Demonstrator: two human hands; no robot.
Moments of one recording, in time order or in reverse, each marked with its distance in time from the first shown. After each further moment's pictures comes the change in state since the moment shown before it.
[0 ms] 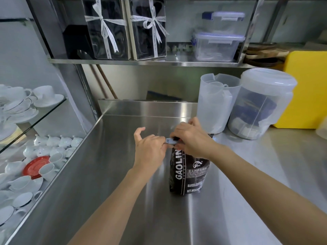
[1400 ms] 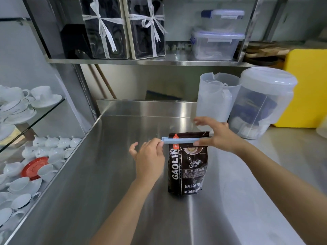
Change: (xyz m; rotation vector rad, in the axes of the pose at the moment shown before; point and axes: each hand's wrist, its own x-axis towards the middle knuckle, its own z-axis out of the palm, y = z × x) left_hand -0.016 0.010 0.011 -0.282 0.071 -0.372; right_hand -0.034 0.059 -0.008 0.579 -0.087 0.462
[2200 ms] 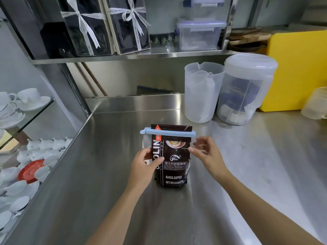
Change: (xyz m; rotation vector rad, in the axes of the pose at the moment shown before) left_hand -0.042 -0.025 0.022 -0.512 -0.319 -0.260; right_hand -0.072 0.043 0.078 0.700 0.380 0.237
